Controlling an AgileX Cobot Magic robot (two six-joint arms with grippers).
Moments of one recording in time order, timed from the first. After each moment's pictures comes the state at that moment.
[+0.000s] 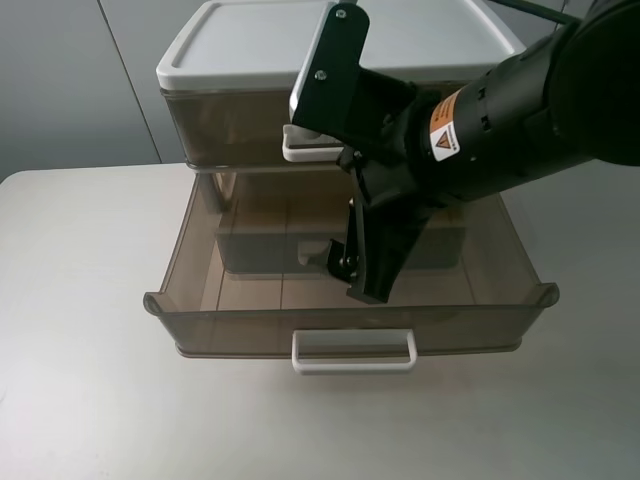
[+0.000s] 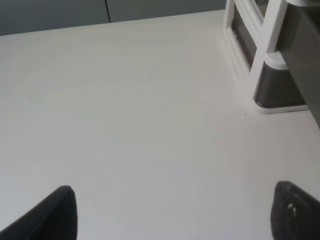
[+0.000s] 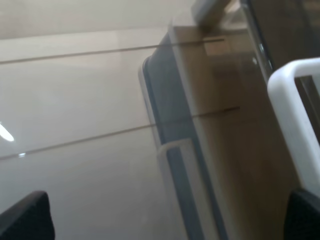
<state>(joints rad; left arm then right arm) -0.13 0.00 -0.51 0.02 1.08 -0.02 0.88 1.39 -0.86 -0.12 0.40 -0.41</state>
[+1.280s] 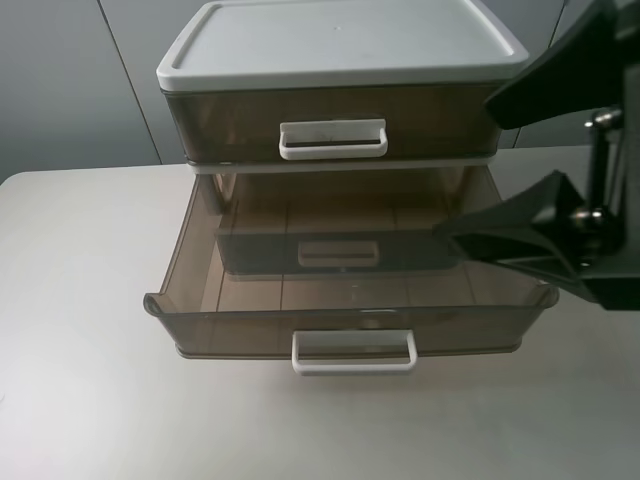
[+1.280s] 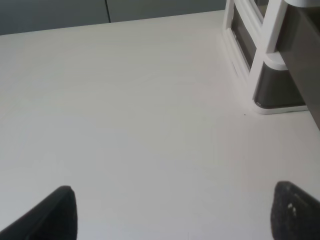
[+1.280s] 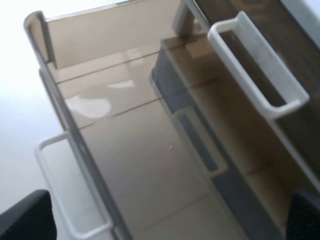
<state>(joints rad) -0.13 0.00 -0.51 0.02 1.08 -0.02 0.88 0.83 -0.83 -0.01 0.82 -0.26</state>
